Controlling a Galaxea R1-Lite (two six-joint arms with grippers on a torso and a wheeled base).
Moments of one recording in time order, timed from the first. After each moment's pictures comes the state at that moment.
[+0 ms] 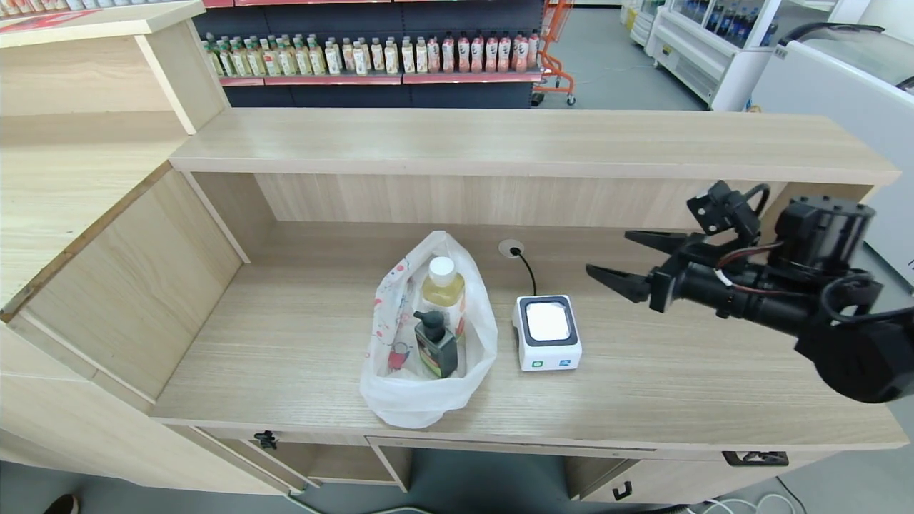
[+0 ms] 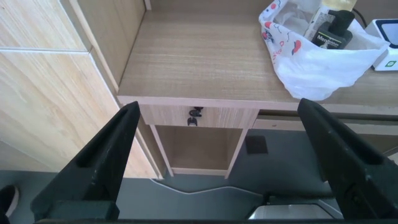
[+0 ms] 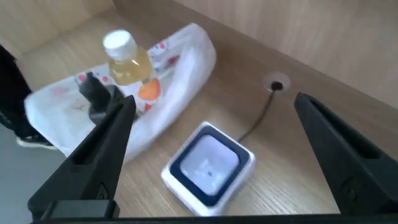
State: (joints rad) left arm 0.00 0.00 0.00 0.00 -0.02 0.00; right arm 0.17 1.79 -0.77 -0.98 0.54 -0.22
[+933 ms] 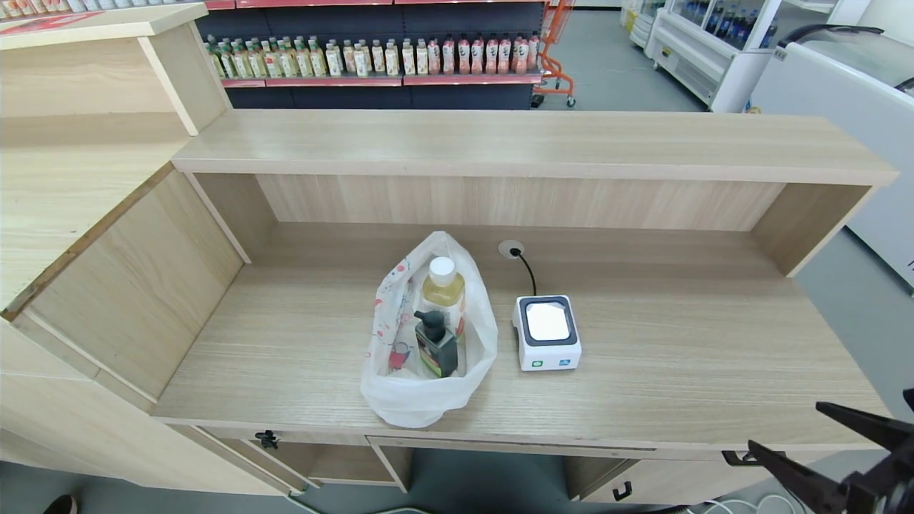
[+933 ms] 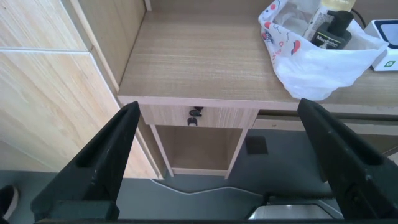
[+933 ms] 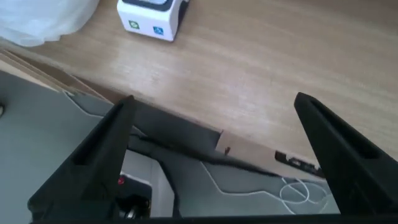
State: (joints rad) left arm 0.00 0.00 0.00 0.00 -0.02 0.00; right arm -0.03 1.06 -0.02 -0.75 0.32 -0.23
